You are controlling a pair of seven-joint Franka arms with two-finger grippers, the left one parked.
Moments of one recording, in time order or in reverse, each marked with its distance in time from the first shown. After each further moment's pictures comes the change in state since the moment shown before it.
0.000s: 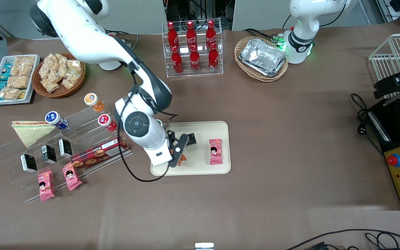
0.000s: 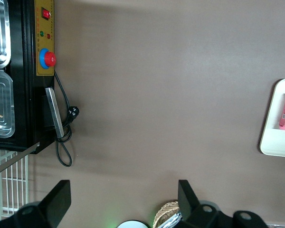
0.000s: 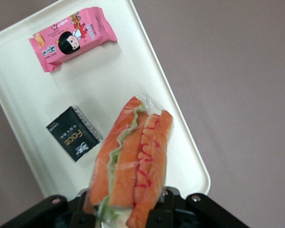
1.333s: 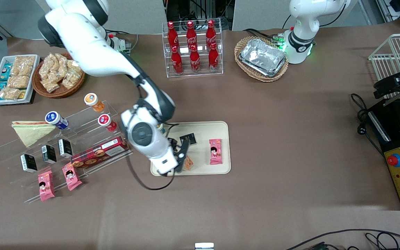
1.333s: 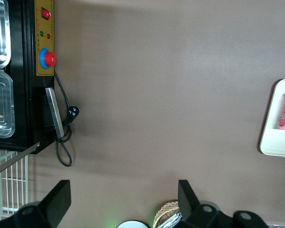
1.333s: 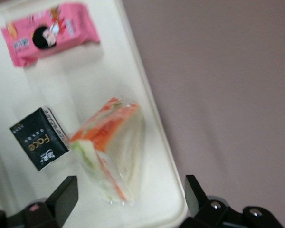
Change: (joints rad) arm -0.011 0.074 -0.020 0.050 0.009 0.070 -0.125
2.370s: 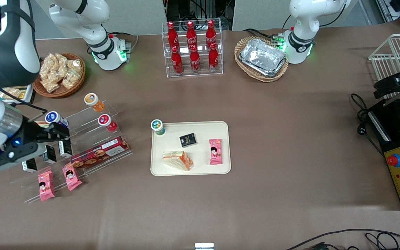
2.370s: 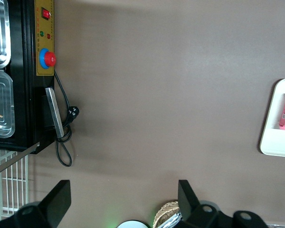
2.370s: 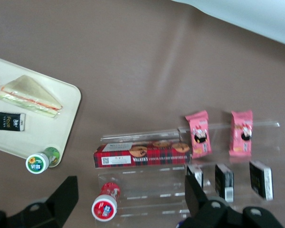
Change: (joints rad) arm -0.306 -0.467 -0.152 0.016 0.042 -0.491 0.475
